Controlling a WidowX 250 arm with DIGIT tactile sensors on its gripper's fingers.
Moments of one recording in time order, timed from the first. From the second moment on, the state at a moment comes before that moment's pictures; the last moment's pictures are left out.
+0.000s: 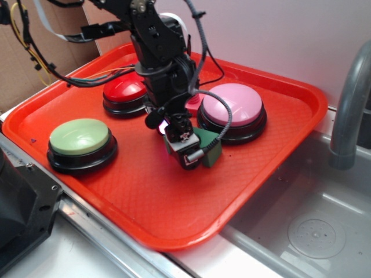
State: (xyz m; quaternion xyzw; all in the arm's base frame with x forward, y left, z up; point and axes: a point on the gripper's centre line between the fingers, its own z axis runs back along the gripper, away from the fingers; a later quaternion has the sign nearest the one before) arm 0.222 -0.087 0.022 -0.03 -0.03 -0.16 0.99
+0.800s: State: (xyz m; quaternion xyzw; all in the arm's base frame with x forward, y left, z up) arm 0.205 -0.072 0.050 -0.04 -0.03 -0.14 0.99
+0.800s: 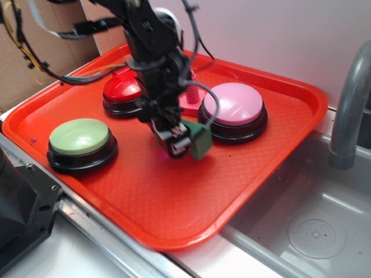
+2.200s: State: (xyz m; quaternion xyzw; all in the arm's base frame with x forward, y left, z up) arm 0.183 0.019 0.195 -0.02 -0.05 0.08 1.00
